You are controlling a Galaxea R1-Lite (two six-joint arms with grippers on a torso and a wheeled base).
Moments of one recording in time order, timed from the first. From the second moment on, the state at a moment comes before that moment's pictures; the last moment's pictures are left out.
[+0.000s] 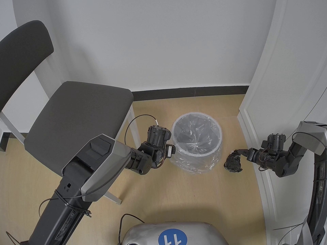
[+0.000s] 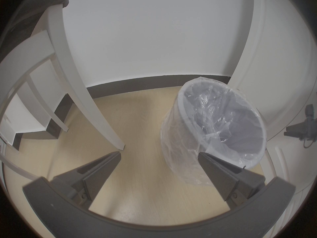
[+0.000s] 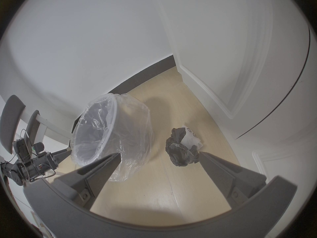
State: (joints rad) left arm -0.55 2.75 -1.87 -0.37 0.30 -0.16; right arm -0.05 2.40 -0.88 -1.00 0.20 0.35
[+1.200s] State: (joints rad) left arm -0.53 2.78 -1.82 -0.37 0.30 -0.19; right arm -0.05 2.45 -0.90 -1.03 0.20 0.35
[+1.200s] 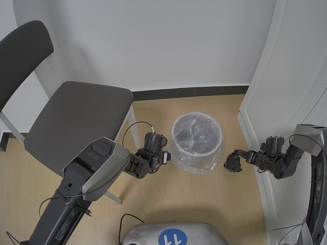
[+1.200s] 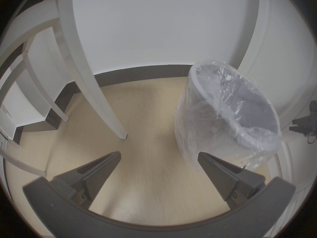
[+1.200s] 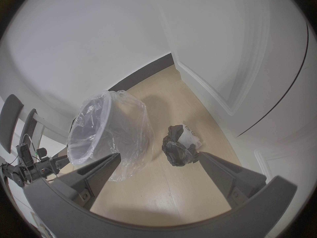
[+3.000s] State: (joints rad) left arm -0.74 1.57 -0.62 -0.86 0.29 -0.19; right arm -0.04 1.77 -0.64 -0.57 0.13 -0.02
